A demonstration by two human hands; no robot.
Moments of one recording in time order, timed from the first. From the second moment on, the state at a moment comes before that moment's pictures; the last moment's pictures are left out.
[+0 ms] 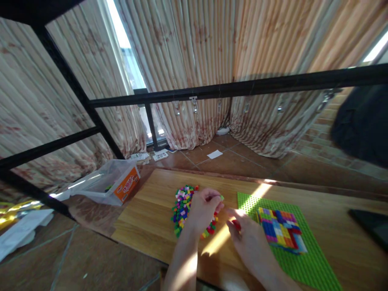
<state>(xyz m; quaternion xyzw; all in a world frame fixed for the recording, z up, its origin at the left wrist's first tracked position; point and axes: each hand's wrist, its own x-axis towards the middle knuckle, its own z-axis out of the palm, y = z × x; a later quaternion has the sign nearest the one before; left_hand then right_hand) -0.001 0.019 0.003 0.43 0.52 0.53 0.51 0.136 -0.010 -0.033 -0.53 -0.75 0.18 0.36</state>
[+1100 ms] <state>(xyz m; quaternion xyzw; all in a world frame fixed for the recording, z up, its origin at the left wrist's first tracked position) 0.132 0.010 -0.024 0.78 0.50 0.35 0.16 0.280 0.007 -0.039 -0.60 -0.43 0.46 0.50</state>
